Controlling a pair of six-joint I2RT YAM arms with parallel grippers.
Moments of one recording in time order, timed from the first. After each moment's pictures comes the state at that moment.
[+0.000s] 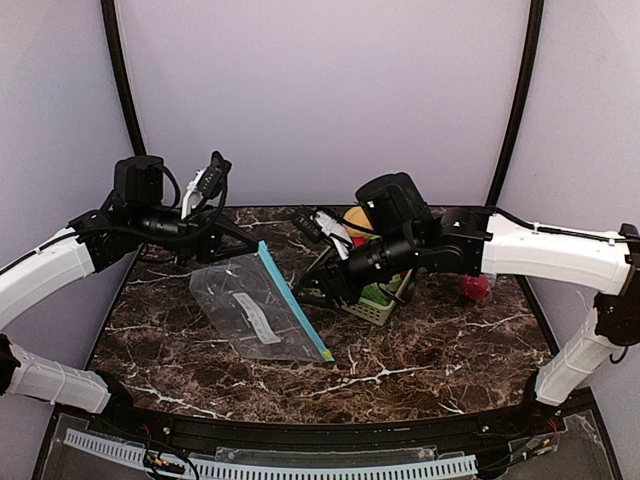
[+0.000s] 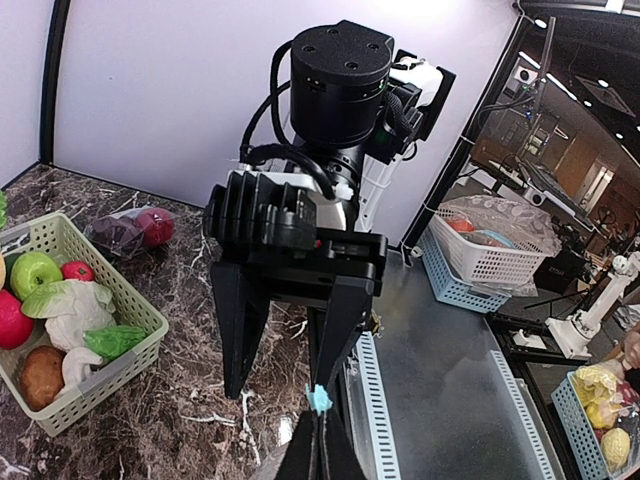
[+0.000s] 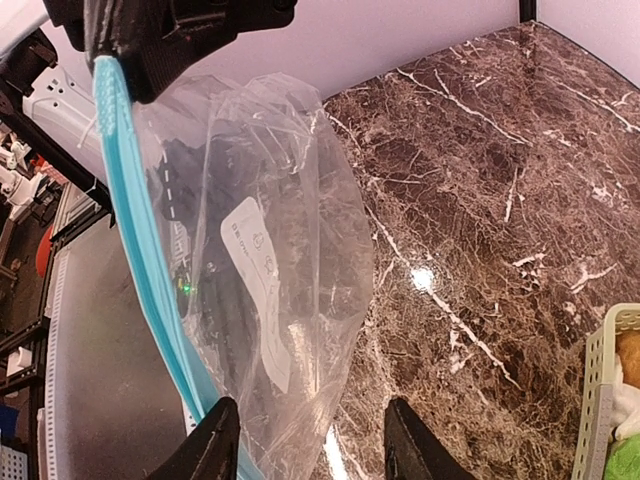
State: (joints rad) left arm -0.56 1.15 1.06 -0.23 1.09 -0.08; right arm 1.08 1.55 1.37 -0.40 -0.39 0.18
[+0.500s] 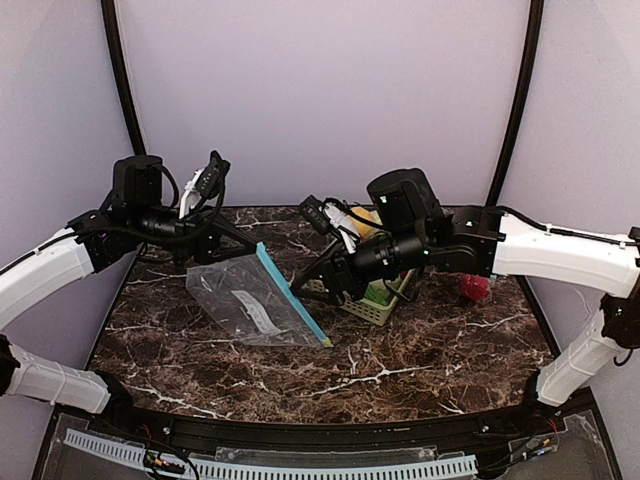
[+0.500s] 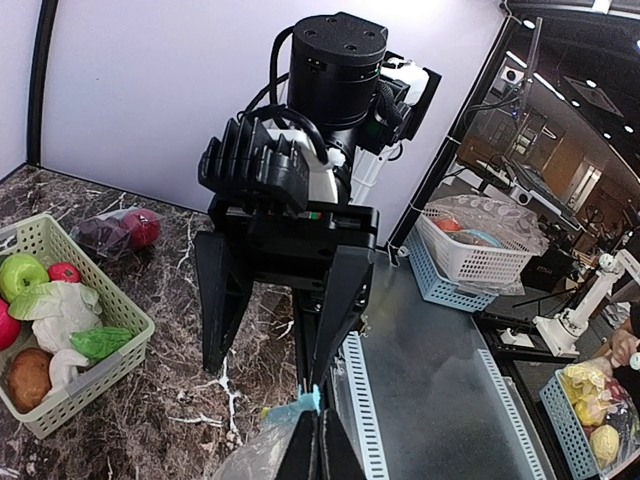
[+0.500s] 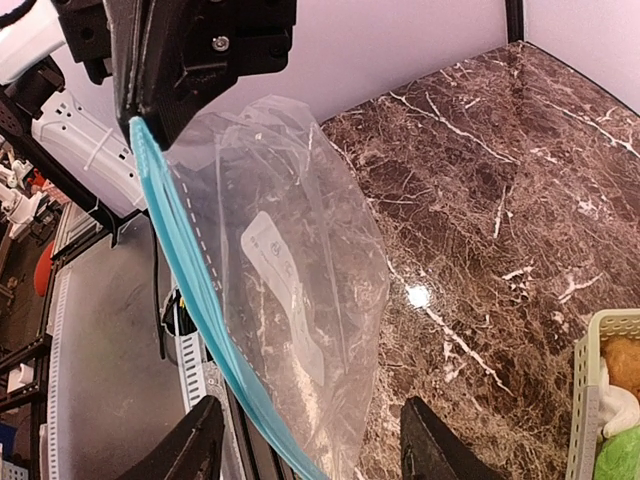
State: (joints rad) left arm -0.56 1.15 1.06 -0.23 1.13 -0.10; right arm 1.08 1.50 1.35 -0.37 -0.36 0.20
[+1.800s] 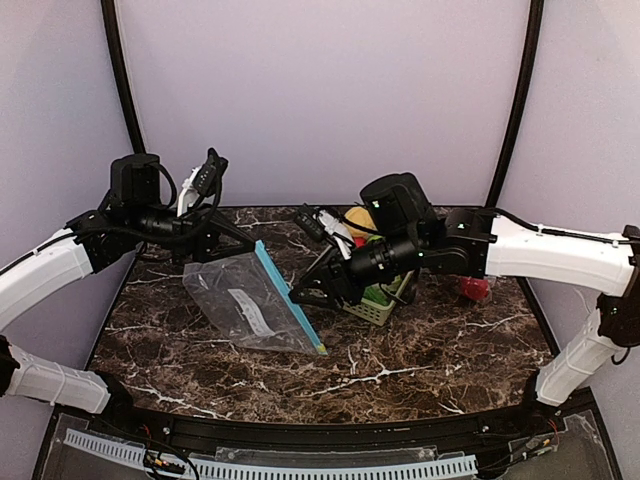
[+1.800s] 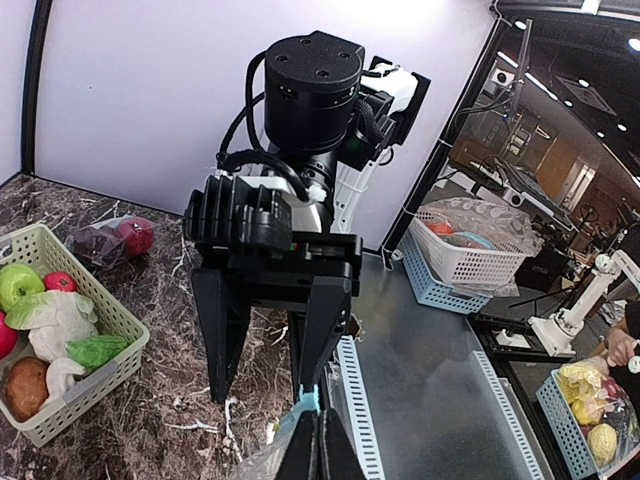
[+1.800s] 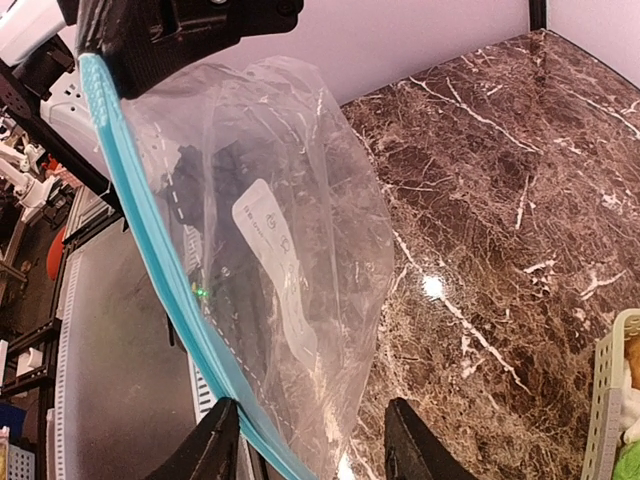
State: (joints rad) left arm -0.56 1.14 1.06 -0.20 1.14 -0.12; right arm 1.08 1.53 1.35 -0.37 -0.41 0.19
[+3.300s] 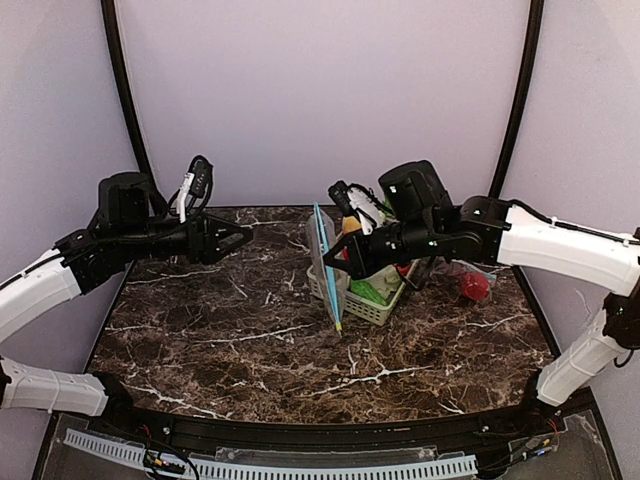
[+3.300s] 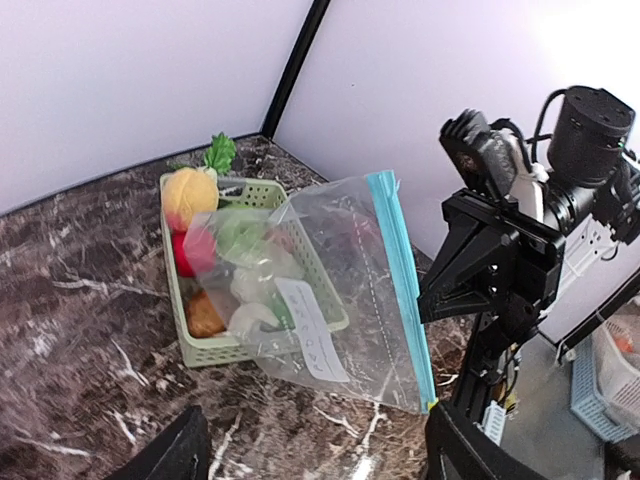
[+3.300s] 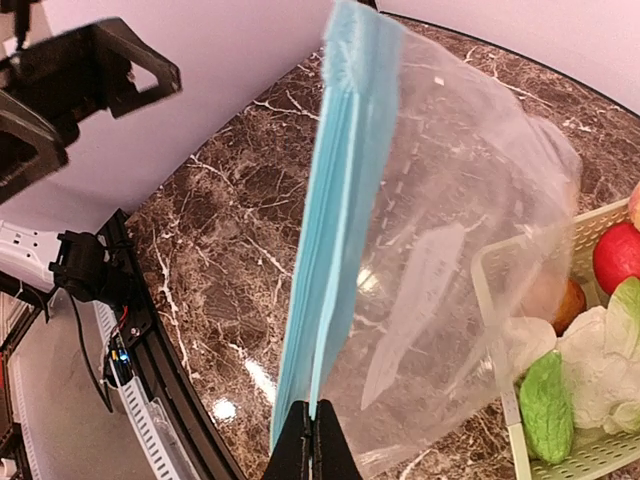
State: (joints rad) left arm -0.58 1.02 0.96 -0.22 0.48 -0.27; right arm 1.00 1.48 1.35 -0.46 -0.15 0.34
